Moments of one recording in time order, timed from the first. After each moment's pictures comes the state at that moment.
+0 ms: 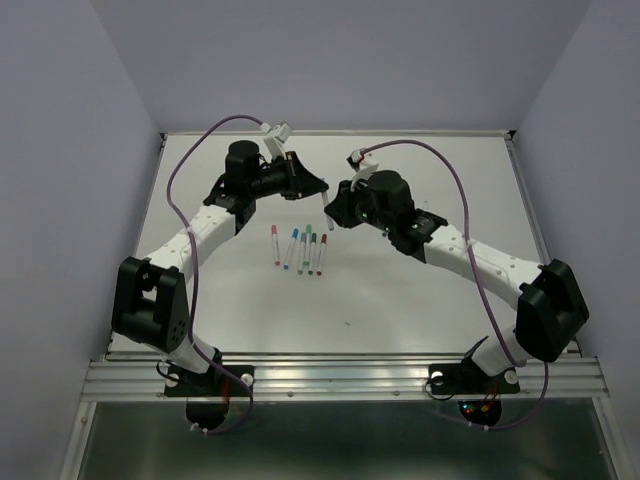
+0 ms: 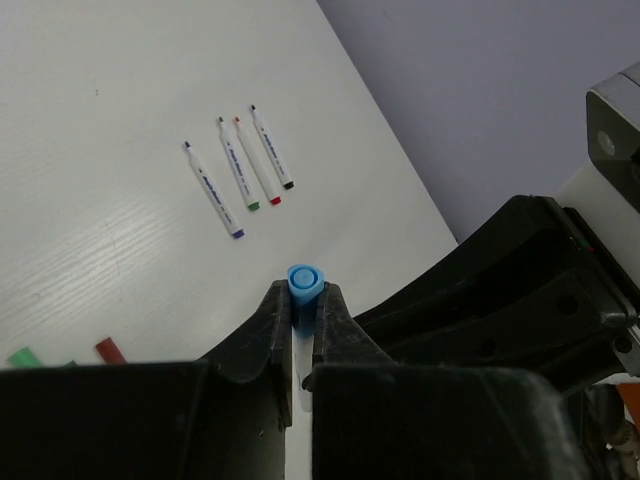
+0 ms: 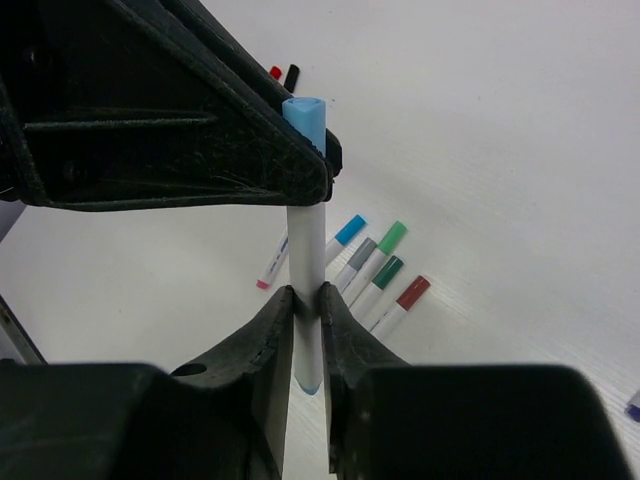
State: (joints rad) left arm -0.35 1.54 1.14 0.15 0.70 -0.60; right arm 0.71 1.50 1.13 0.05 -0.06 0.34
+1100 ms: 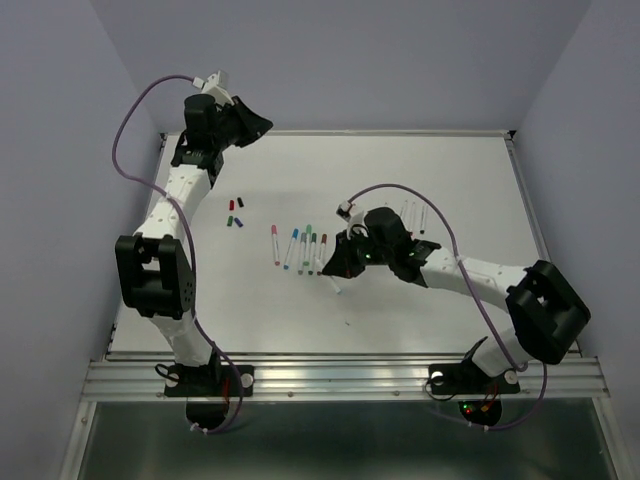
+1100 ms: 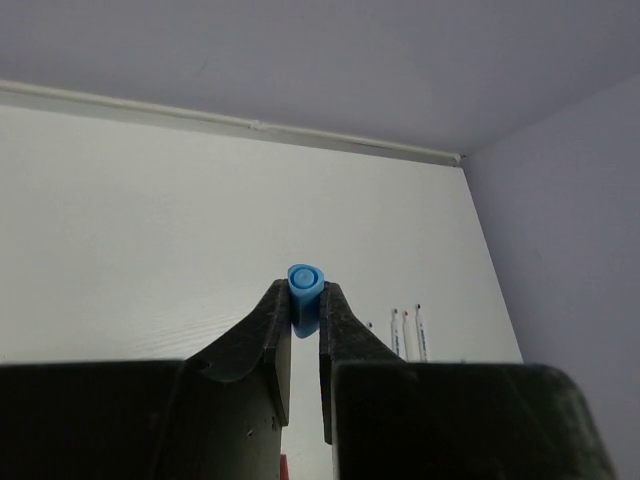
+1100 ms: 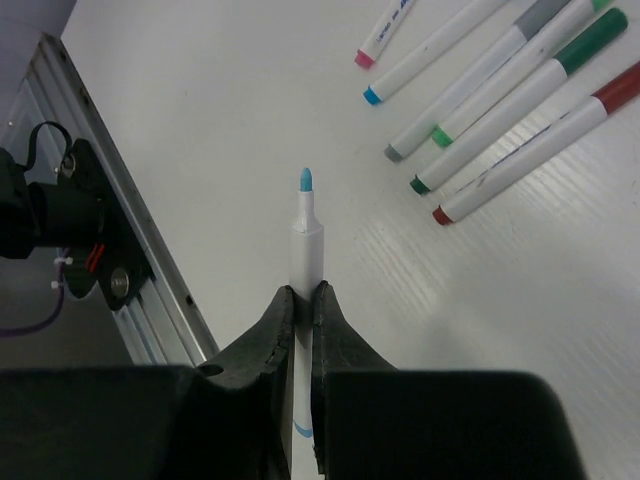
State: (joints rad) left arm -0.12 1.74 1.53 -0.02 0.41 -0.61; right arm 0.75 1.50 0.85 0.10 -0.44 0.40
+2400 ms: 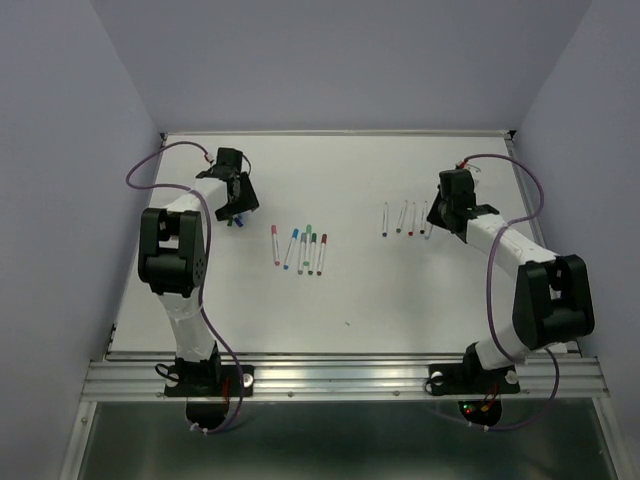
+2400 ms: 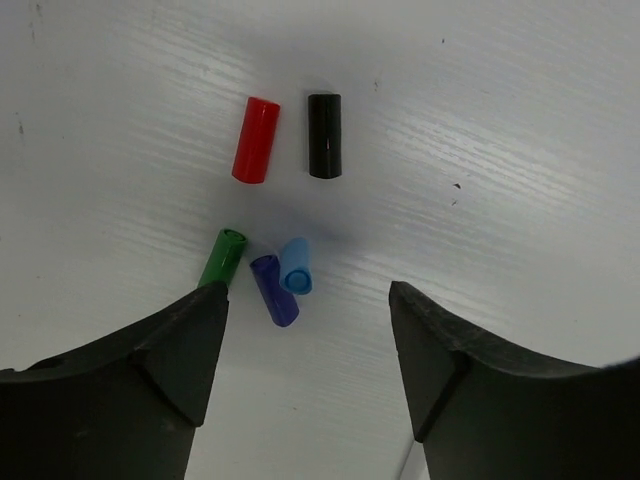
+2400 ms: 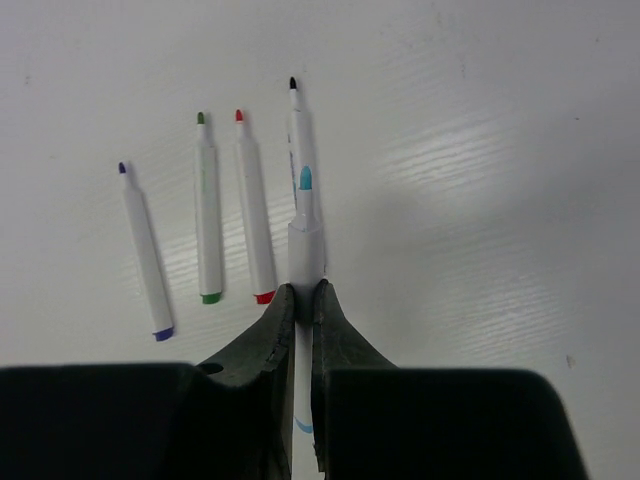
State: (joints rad) left arm -0.12 1.94 1.37 -0.47 -0.18 -0.45; right arm 0.20 1.50 0.98 -0.23 0.28 0.50
